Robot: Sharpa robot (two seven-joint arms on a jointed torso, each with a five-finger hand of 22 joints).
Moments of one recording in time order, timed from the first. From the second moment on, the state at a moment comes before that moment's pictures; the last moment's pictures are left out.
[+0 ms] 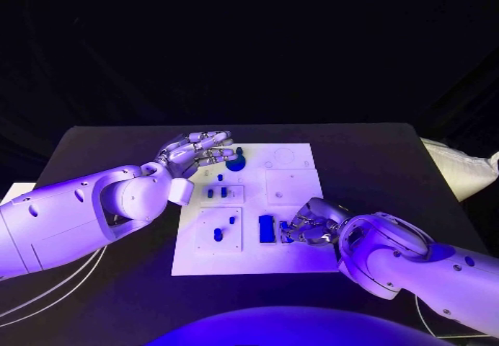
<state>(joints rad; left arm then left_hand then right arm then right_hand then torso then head) 1.13 -0.85 -0.03 1.55 0.16 -0.13 0.34 1.43 -0.07 0.20 0.06 0.08 1.02 0.21 0.08 0.07 1.07 0.15 0.13 0.06 1.16 0.10 0.19 0.16 0.17 1.00 0.21 0.09 0.31 0.67 -0.97 0.25 1.93 -1.43 -0.30 -0.61 1.24 -0.09 0.19 0.29 0.46 1.14 0.06 0.17 0.32 1.41 -0.02 0.98 1.16 1.47 -0.08 1.45 1.31 0.05 1.47 0.03 1.48 1.31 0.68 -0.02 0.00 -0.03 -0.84</state>
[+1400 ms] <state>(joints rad) 1.13 -0.85 -0.03 1.55 0.16 -0.12 0.33 1.43 -0.07 0.20 0.06 0.08 1.02 0.21 0.08 0.07 1.07 0.15 0.13 0.06 1.16 0.10 0.19 0.16 0.17 1.00 0.21 0.09 0.31 0.67 -0.98 0.25 1.96 -1.56 -0.26 -0.61 1.16 -0.05 -0.03 0.26 0.22 1.16 0.06 0.16 0.34 1.42 -0.02 0.96 1.15 1.47 -0.08 1.45 1.31 0.05 1.46 0.03 1.48 1.31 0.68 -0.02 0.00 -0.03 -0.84</state>
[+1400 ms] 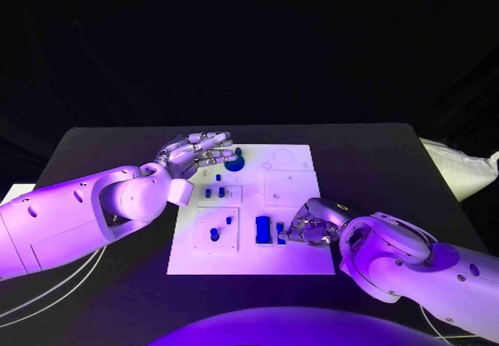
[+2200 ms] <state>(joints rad) 1.13 -0.85 -0.03 1.54 0.16 -0.12 0.33 1.43 -0.07 0.20 0.06 0.08 1.02 0.21 0.08 0.07 1.07 0.15 0.13 0.06 1.16 0.10 0.18 0.16 0.17 1.00 0.21 0.09 0.31 0.67 -0.94 0.25 1.90 -1.58 -0.25 -0.59 1.32 -0.02 -0.05 0.19 0.09 1.17 0.05 0.15 0.35 1.42 -0.02 0.98 1.17 1.47 -0.08 1.45 1.31 0.05 1.46 0.03 1.48 1.31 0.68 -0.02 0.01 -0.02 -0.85</state>
